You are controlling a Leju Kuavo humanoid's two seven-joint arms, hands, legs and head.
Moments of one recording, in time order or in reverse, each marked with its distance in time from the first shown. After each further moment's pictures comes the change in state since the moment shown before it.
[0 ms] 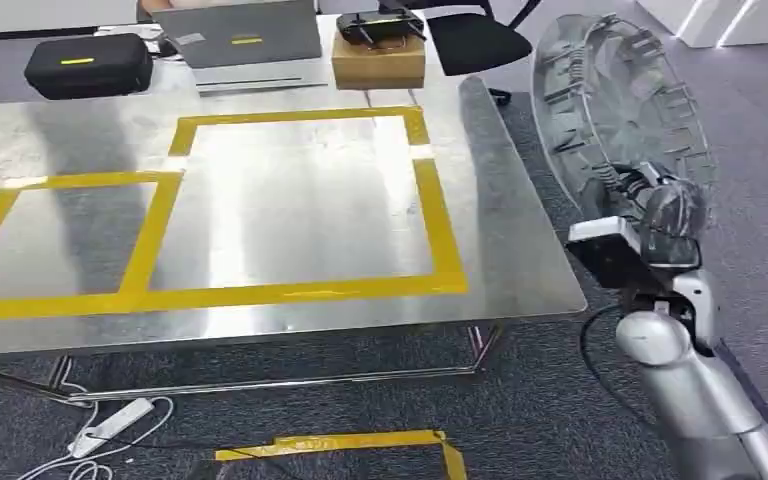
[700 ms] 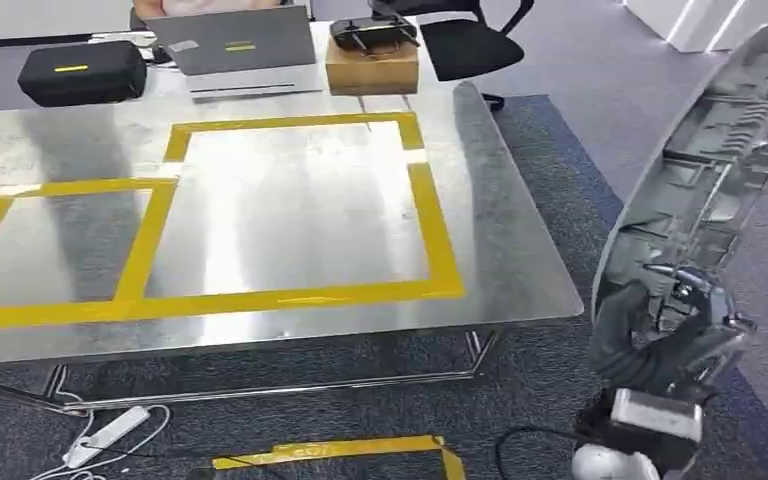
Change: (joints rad) left arm 0.011 -0.008 0.011 0.000 0.049 0.024 -0.003; right arm 0.499 0.221 0.036 -0.469 -0.005 -0.268 -0.146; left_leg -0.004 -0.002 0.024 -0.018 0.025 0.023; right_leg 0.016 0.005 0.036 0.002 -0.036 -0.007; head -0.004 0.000
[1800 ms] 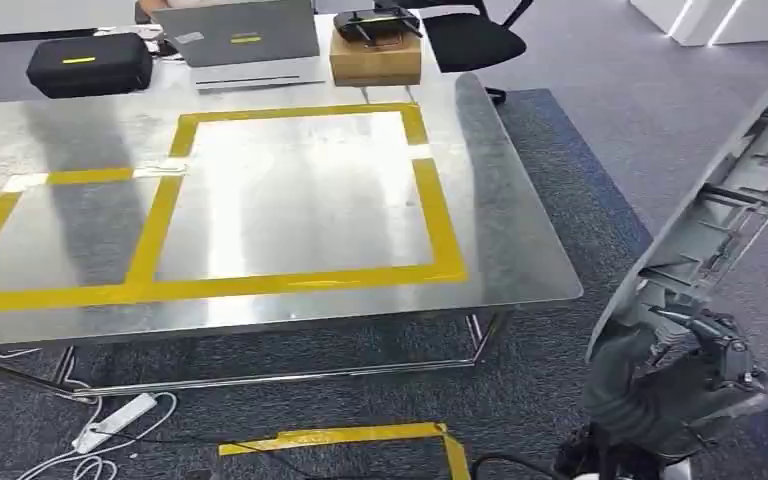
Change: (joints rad) left arm 0.010 -0.005 -0.002 0.000 0.037 0.006 0.015; right arm 0.182 0.140 0.038 -0.099 -0.075 -0.031 -0.305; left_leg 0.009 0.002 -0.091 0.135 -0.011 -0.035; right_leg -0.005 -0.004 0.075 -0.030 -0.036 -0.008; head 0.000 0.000
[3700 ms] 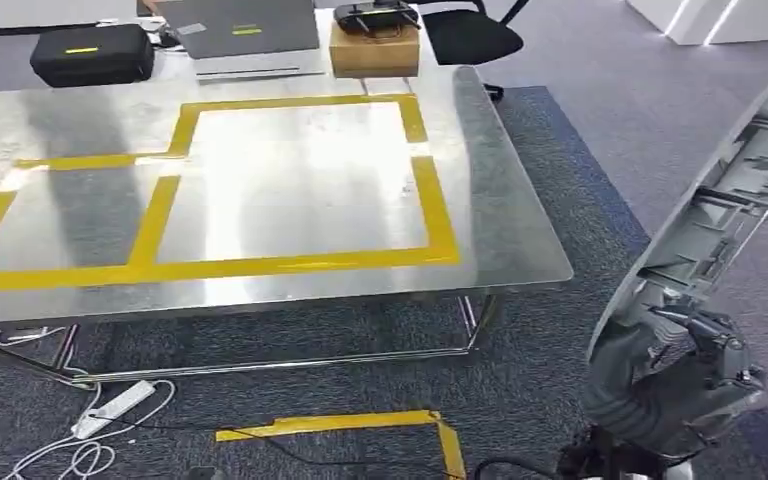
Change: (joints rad) left arm 0.002 0.002 -0.017 0.000 0.013 -0.011 -0.032; right arm 0.008 -0.017 0.010 0.001 -0.015 0.000 0.037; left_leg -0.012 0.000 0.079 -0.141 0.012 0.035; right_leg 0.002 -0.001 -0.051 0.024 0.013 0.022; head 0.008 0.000
